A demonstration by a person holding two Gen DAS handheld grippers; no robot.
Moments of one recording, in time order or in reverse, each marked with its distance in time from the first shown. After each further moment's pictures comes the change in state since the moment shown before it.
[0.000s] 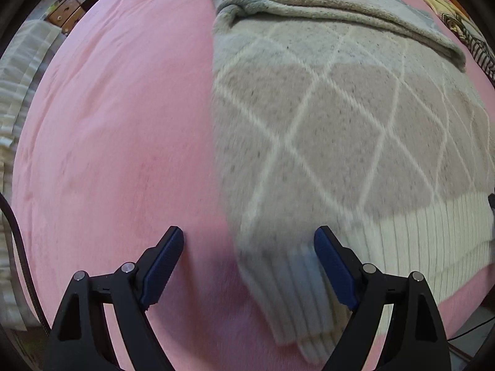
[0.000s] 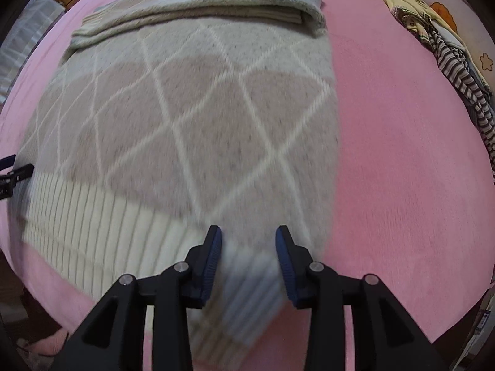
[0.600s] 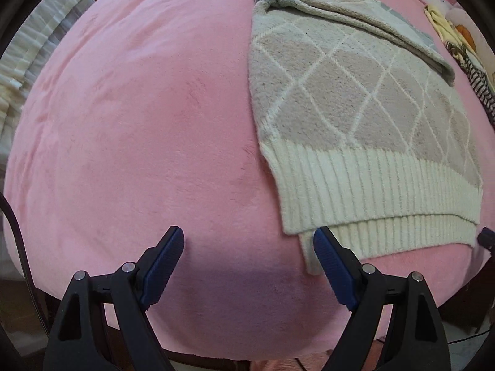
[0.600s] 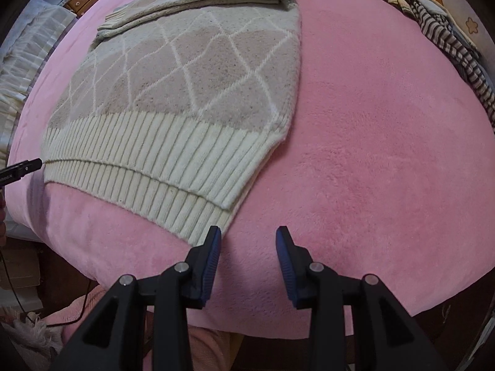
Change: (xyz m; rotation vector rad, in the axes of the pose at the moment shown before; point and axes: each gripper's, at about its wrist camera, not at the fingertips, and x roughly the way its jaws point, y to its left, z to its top) left arm -0.039 0.030 -0.103 -0.167 0.009 -0.094; right arm -0.039 -0.038 -0.099 0.038 0.008 0.113
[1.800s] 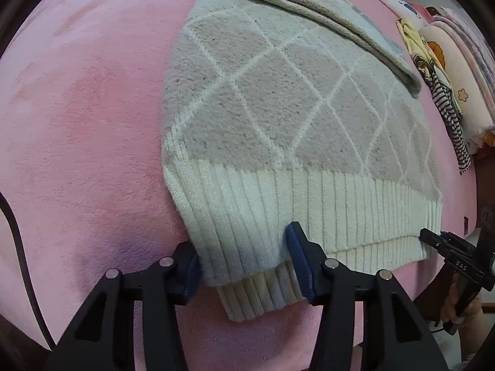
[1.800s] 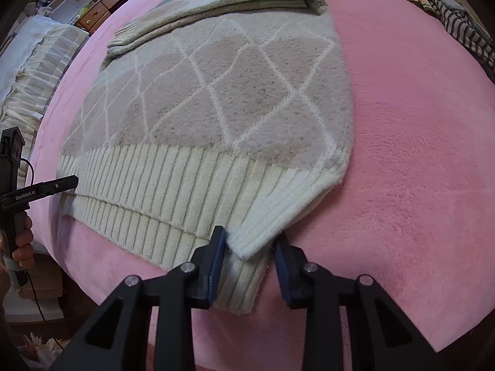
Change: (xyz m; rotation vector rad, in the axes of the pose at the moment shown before) left arm 0.047 -0.033 0.050 -0.032 0.045 -0.292; right arm 0.036 0.018 0.046 0.028 -0.048 0.131
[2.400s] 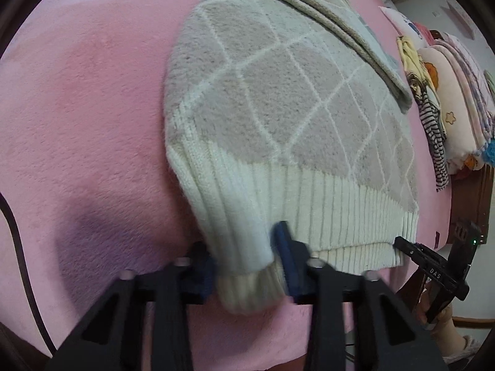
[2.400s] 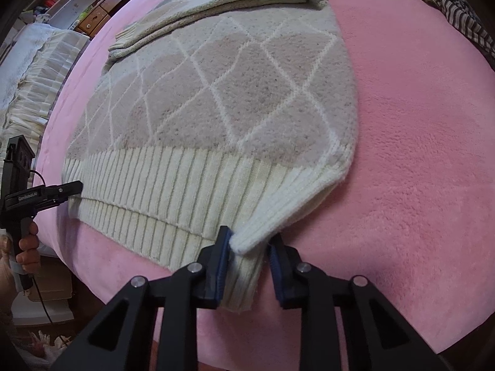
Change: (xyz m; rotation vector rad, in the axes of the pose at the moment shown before) left arm 0.006 0.021 -0.003 -0.090 0.038 -0.142; right arm 0.000 -0.002 0.002 0.025 0.014 0.053
